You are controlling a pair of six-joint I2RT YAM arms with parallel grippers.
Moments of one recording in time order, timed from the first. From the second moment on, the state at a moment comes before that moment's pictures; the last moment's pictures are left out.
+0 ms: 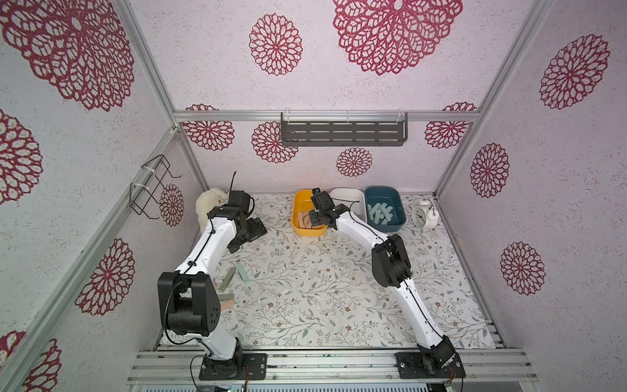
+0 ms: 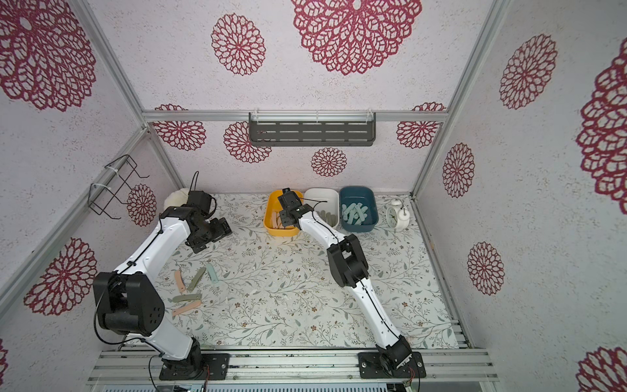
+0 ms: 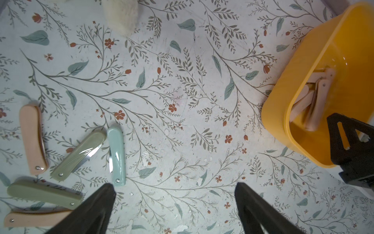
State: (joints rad) left arm -0.07 1.65 1.42 -0.98 -0.07 -0.63; right arm 0.65 2.57 2.39 -0.63 0.23 0.21
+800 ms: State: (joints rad) left arm -0.07 1.67 1.21 -1.01 -0.13 -0.71; right arm 0.74 2.12 2.06 -0.72 0.20 0.12
